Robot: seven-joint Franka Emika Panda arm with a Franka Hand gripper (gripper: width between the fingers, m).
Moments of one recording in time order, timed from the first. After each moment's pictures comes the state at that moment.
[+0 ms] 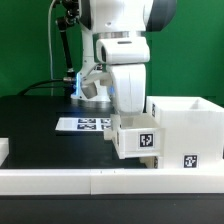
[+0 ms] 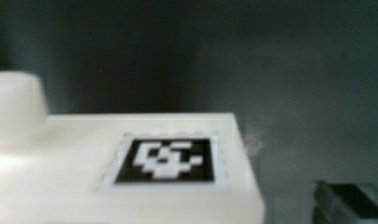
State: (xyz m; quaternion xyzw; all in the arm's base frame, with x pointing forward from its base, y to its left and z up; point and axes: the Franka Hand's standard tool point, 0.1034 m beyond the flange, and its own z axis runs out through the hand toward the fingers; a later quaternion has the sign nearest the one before) arm 0.550 0.003 0.068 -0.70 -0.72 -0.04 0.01
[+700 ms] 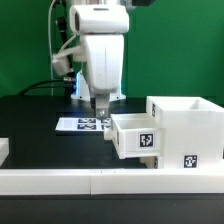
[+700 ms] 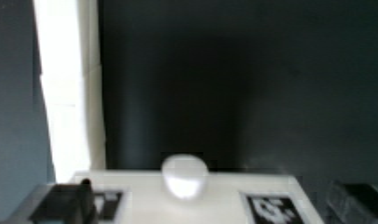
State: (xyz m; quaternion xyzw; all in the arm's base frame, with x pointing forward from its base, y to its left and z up) arm 0.596 -0.045 0.093 -0.68 -0.73 -0.02 0.01
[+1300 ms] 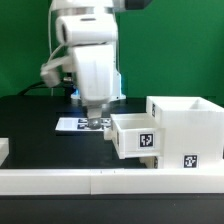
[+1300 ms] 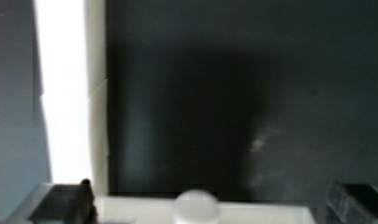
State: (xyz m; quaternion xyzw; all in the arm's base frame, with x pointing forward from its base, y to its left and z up) arm 0.592 -0.059 0.076 -0.67 -0.74 -0.06 0.05
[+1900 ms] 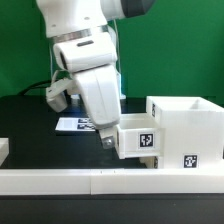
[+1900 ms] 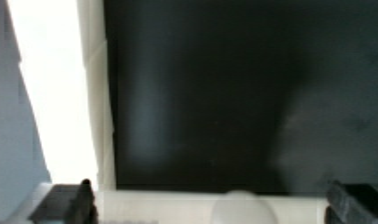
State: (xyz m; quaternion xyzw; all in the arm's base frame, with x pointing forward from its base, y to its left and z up) arm 0.606 -0.030 0.060 -0.67 -0.73 -0.09 0.09
